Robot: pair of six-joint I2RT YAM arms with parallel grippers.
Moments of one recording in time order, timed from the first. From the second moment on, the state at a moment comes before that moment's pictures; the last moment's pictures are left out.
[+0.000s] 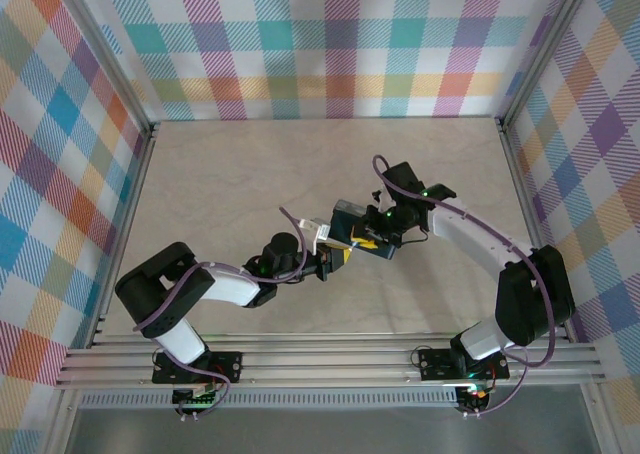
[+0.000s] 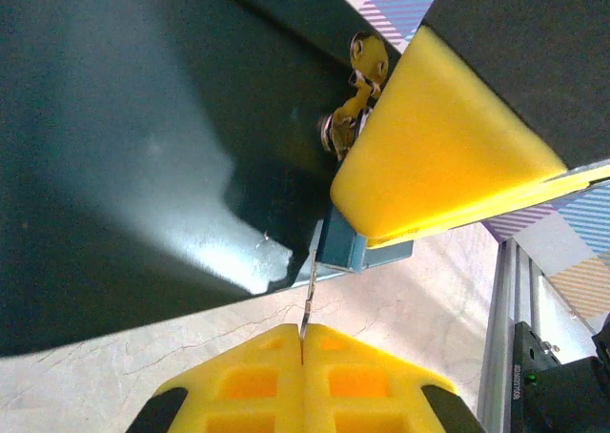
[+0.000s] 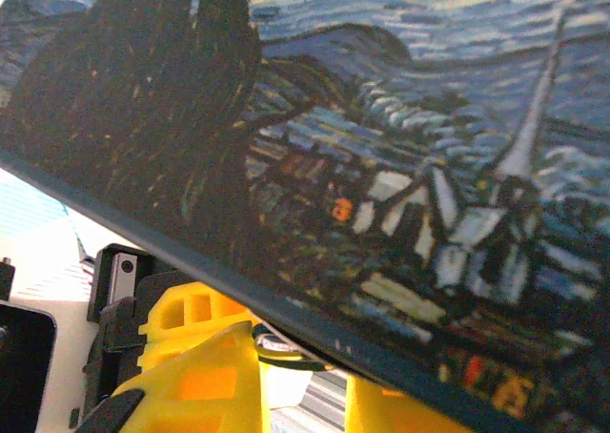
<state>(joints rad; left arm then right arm) -0.83 1.64 0.49 0.89 0.29 -0.59 0.50 1.50 1.11 -0.76 -0.53 0.77</state>
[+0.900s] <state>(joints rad) -0.83 1.60 0.45 0.91 0.29 -0.61 0.50 1.49 1.10 -0.75 -0.54 0.78</state>
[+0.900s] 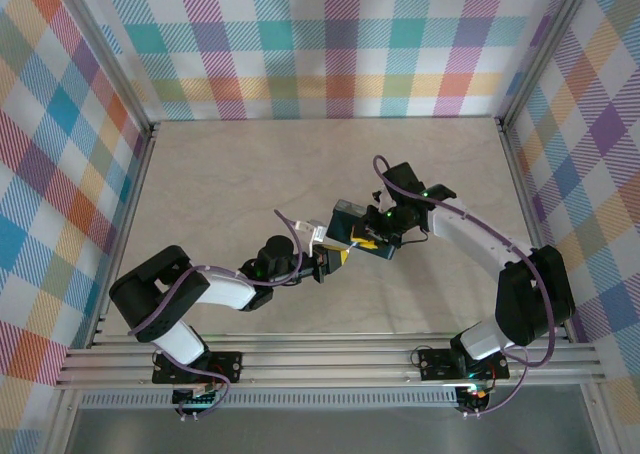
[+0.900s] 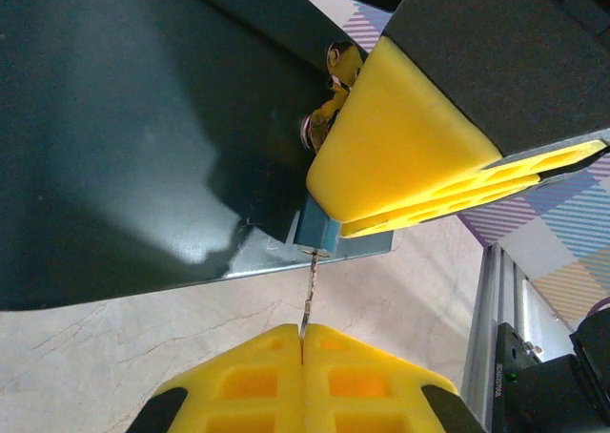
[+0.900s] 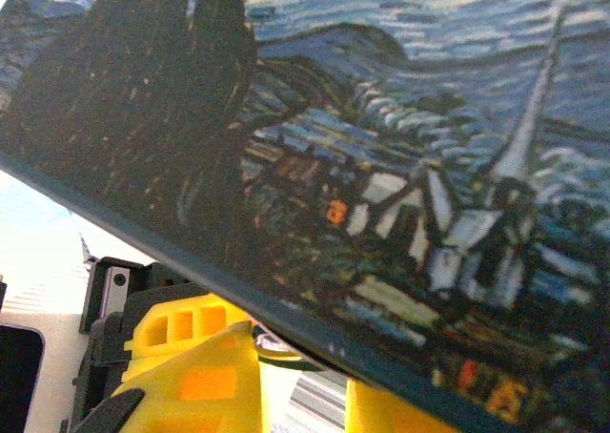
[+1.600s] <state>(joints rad) -0.81 1.68 0.47 0.99 0.34 -0.71 0.48 1.48 1.07 -0.71 -0.54 0.78</state>
